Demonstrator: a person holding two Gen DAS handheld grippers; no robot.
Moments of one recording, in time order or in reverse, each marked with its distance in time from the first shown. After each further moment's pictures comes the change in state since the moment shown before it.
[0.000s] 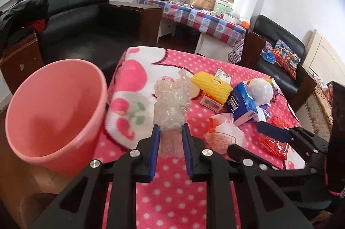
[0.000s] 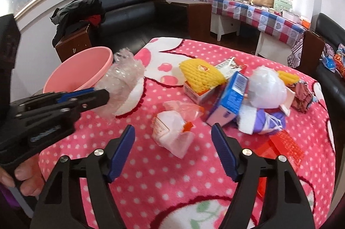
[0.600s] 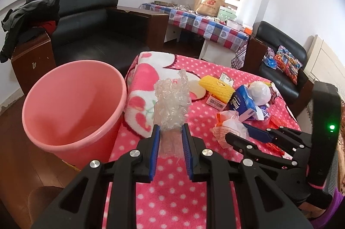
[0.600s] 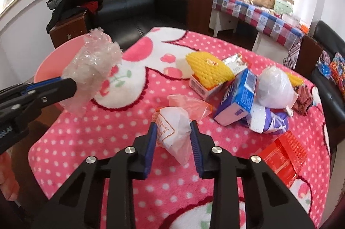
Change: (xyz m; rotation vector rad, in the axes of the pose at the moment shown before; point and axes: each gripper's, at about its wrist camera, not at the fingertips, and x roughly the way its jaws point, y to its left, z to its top) left arm -0.036 0.015 -0.015 -0.015 -0.041 0.021; right arm 0.001 0.026 -0.001 -0.059 0.026 -0.071
